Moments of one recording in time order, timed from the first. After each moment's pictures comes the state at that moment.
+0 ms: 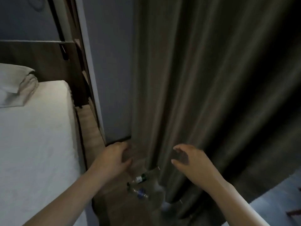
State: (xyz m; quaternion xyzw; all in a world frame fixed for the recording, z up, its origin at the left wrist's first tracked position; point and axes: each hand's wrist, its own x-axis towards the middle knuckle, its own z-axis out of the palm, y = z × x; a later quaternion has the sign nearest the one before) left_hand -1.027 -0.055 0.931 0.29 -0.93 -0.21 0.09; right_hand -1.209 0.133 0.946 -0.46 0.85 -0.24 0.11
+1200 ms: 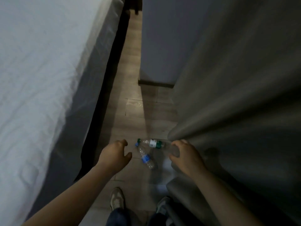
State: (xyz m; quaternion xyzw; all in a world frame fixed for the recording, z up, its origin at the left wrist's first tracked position) left_hand -1.220 -0.218 0.540 0.63 -0.70 -0.32 -0.11; right_hand -1.457 -0.174 0.551 -0.58 0.74 -0.01 0.33
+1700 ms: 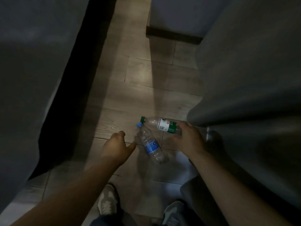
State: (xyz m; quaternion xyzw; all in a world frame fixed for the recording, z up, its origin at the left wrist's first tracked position) left_hand -1.226 -0.211 0.194 0.73 -0.55 -0.38 -0.10; right_hand -1.455 -0.215 0.204 -0.56 0.76 0.02 0.34
